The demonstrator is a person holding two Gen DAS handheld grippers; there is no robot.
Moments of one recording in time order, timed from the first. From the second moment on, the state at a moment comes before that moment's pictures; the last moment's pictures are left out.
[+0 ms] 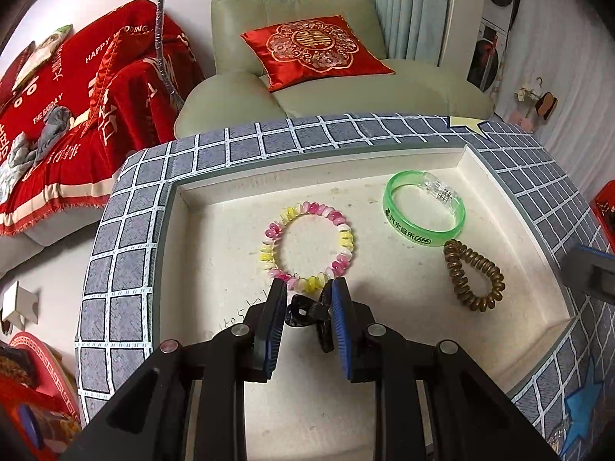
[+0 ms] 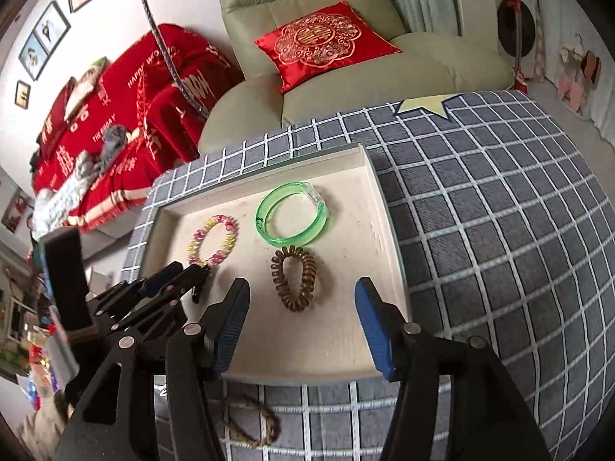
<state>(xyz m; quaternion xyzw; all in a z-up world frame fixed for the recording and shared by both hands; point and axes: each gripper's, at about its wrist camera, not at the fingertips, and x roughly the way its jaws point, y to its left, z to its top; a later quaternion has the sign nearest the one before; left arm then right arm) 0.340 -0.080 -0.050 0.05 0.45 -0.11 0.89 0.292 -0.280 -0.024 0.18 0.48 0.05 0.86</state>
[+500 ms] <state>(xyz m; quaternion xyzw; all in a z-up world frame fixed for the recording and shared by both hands) 0.322 -0.071 -0.020 0.04 0.41 -0.11 0.91 0.255 -0.296 -0.019 0.20 0.47 0.04 0.86</state>
